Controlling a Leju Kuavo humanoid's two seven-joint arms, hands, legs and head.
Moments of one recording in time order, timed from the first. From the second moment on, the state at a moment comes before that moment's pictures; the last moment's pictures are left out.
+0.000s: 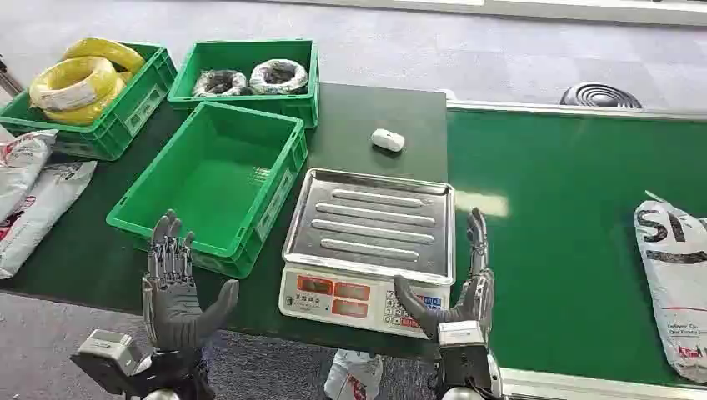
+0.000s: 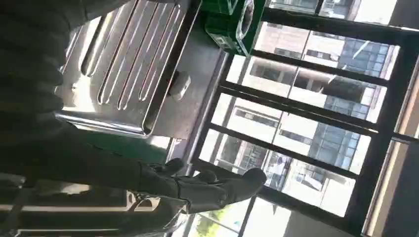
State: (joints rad) left arm 0.14 -0.19 -0.23 -1.72 -0.03 0.18 -0.69; right arm 0.07 0.16 0.39 -1.59 0.40 -0.45 -0.54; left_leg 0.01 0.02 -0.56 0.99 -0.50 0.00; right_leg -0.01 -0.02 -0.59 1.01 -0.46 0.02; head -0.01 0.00
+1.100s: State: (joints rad) left arm 0.01 0.00 -0.29 -1.48 0.19 0.11 -0.70; right arm -0.35 -0.41 -0.21 -0.97 1.49 -0.67 0.35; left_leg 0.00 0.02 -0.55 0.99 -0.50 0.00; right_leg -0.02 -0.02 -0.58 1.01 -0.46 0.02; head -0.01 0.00
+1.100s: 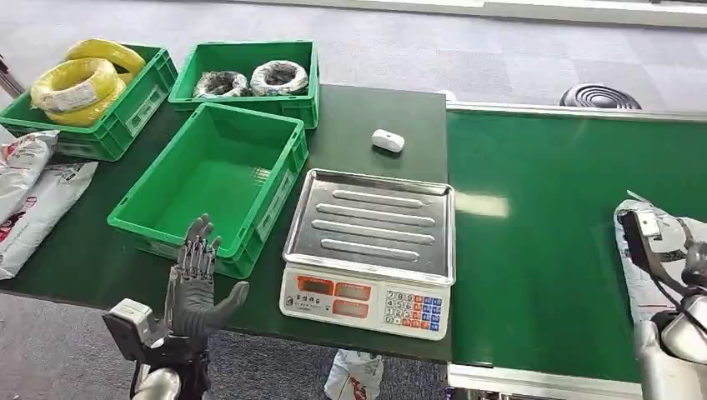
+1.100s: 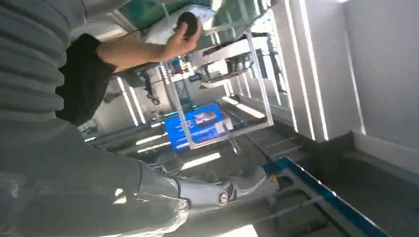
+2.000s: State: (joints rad) left arm -0.01 -0.03 -0.28 -1.44 0.14 0.18 -0.70; right arm -0.69 -0.43 -0.54 -0.35 1.19 0.01 0.19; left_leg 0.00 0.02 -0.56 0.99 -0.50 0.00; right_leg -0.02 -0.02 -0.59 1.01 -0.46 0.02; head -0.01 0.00
